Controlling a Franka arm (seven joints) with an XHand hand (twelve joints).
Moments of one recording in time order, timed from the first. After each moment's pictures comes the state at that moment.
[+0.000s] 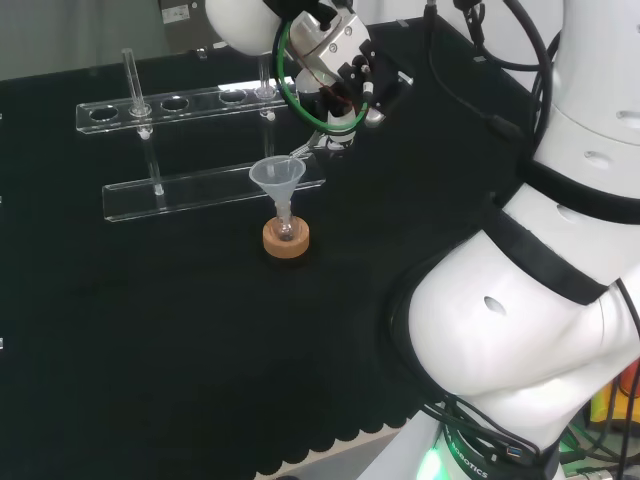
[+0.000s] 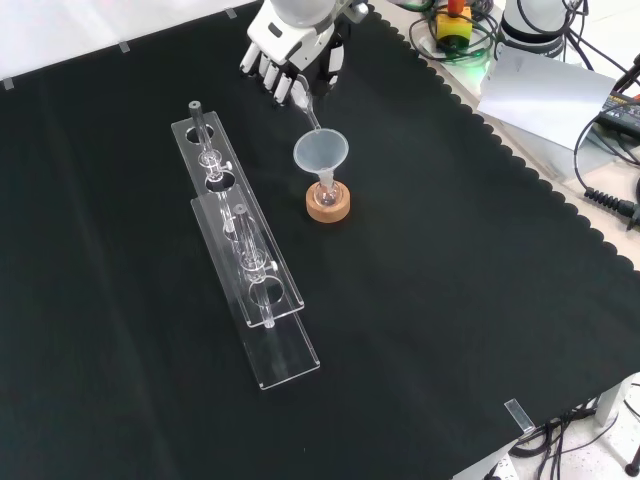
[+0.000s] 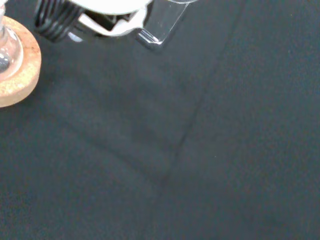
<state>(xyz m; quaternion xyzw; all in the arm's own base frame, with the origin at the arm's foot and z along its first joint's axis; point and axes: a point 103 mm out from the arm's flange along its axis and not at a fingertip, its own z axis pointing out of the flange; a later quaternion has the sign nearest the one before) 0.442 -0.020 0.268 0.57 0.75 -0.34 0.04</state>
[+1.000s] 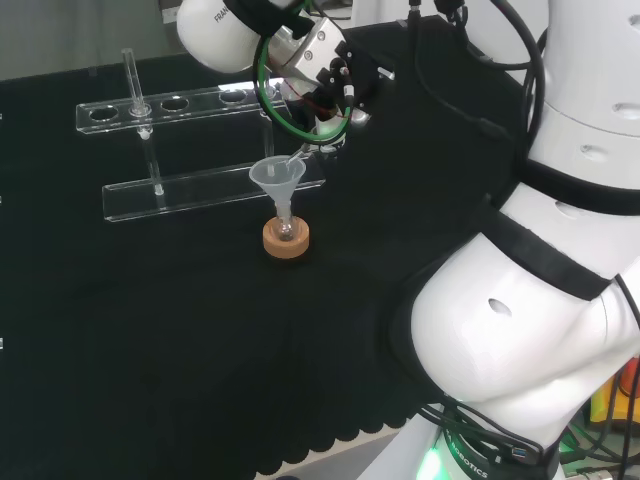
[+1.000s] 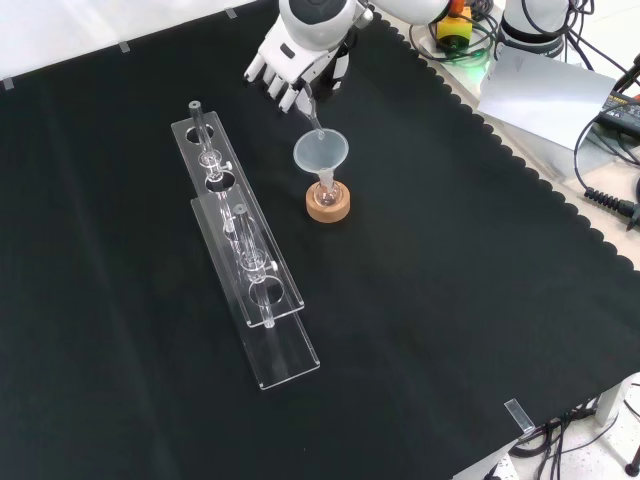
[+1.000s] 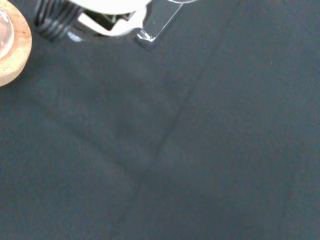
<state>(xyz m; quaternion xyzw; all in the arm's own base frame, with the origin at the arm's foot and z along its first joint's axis) 0.446 0.000 0.272 0.54 0.74 -0.39 0.09</state>
